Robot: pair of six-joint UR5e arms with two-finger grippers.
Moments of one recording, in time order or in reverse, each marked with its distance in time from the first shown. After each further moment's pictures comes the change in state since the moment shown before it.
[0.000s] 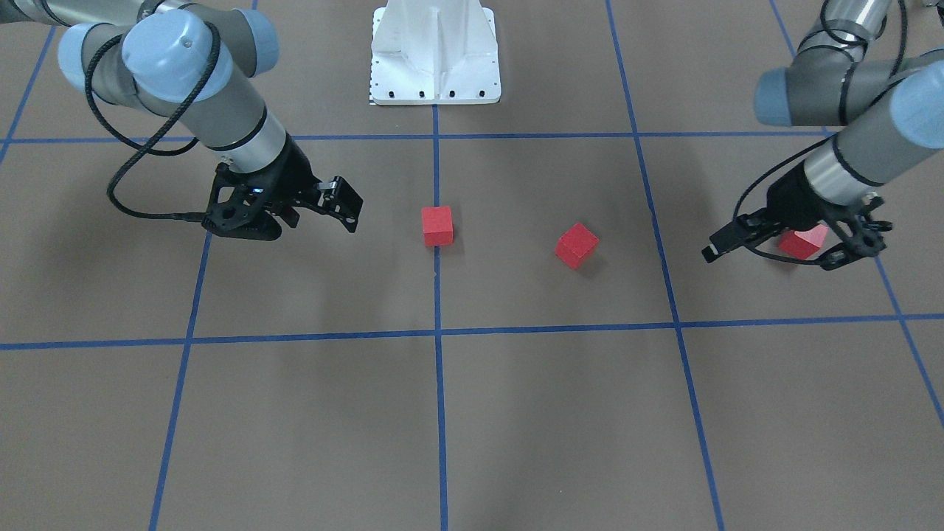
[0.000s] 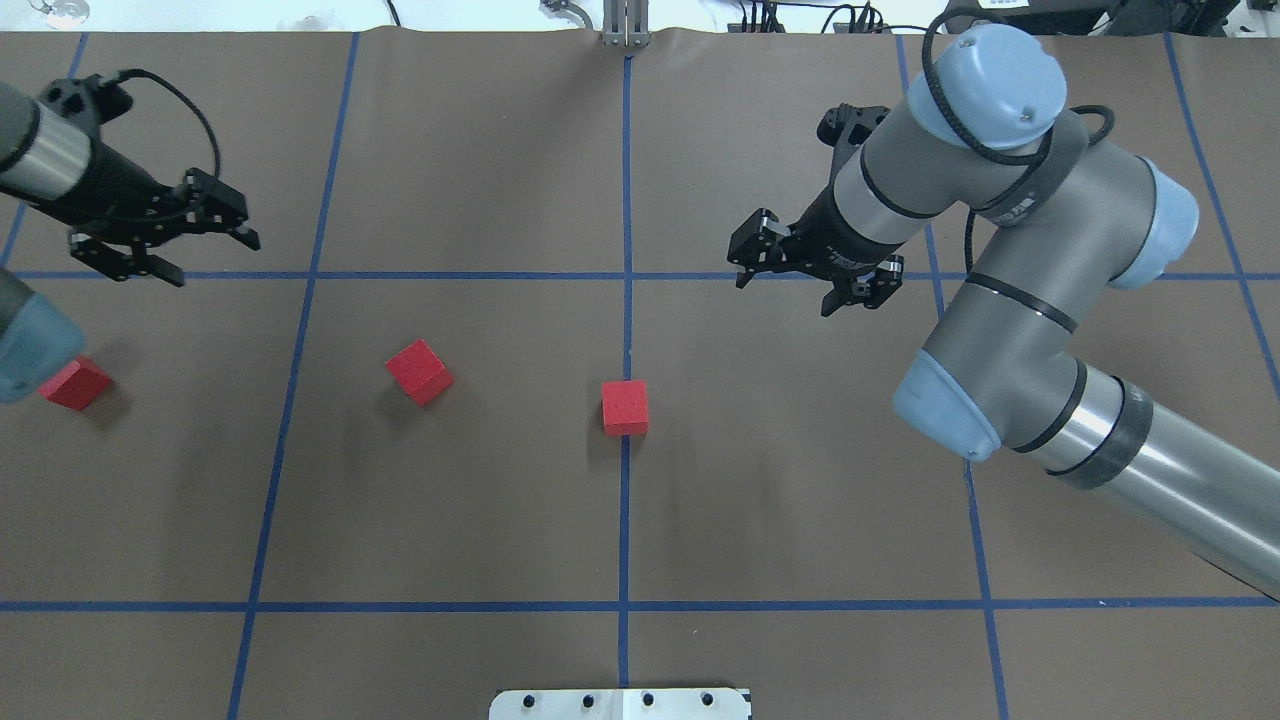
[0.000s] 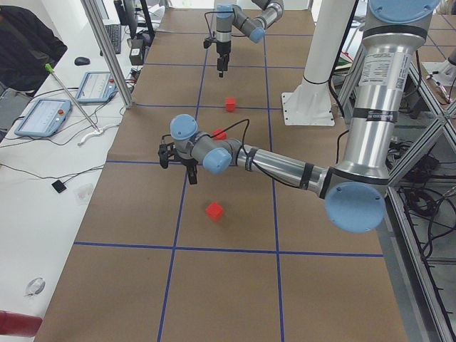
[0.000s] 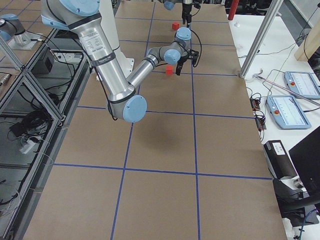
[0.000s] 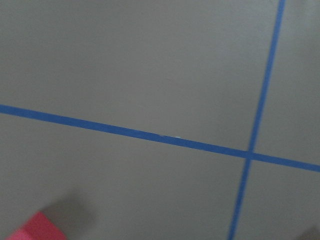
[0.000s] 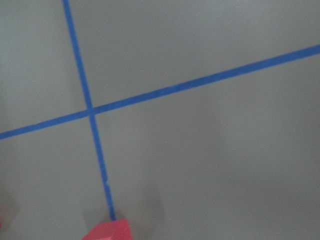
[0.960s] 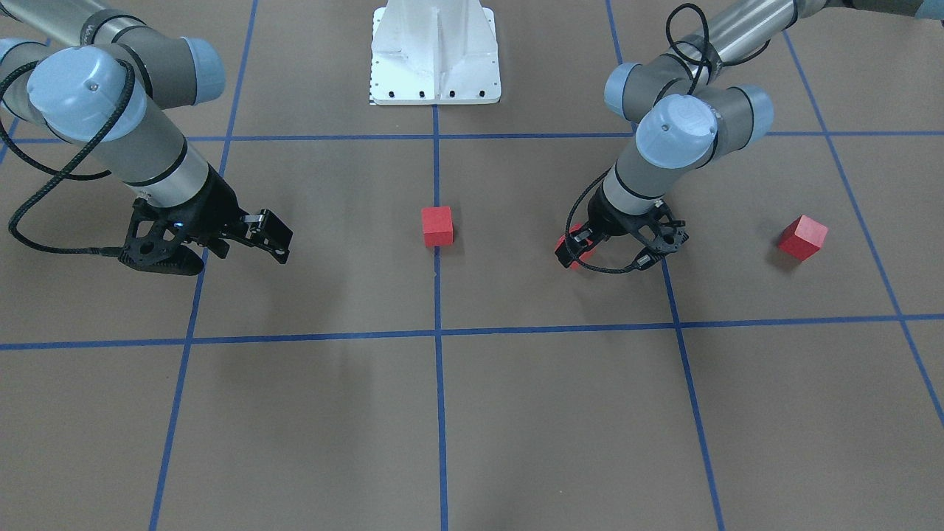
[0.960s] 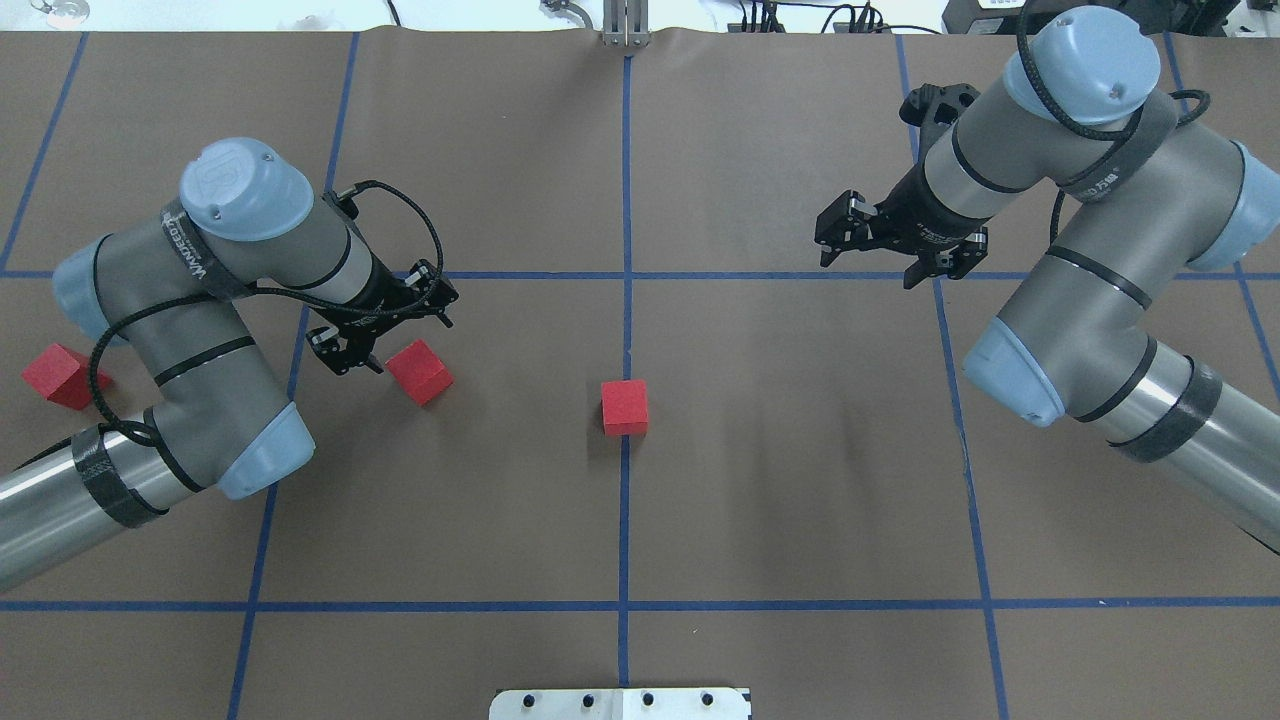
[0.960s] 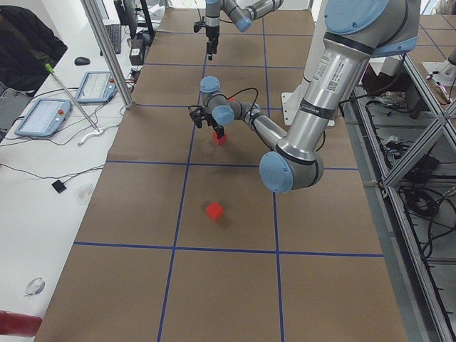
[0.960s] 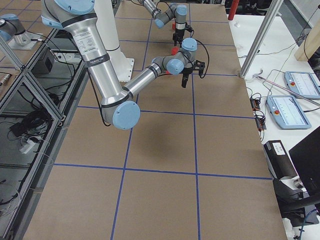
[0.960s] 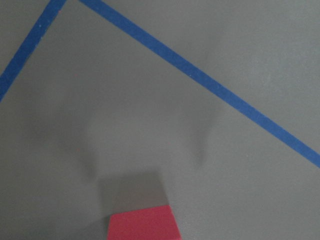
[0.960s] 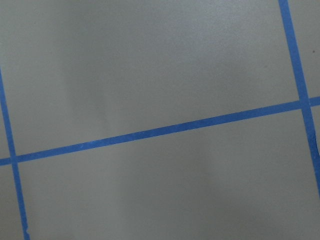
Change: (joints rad) left arm 0.279 -0.188 0.089 0.104 0.215 -0.379; right arm 0.064 -0.073 -0.023 0.009 -0.001 -0.122
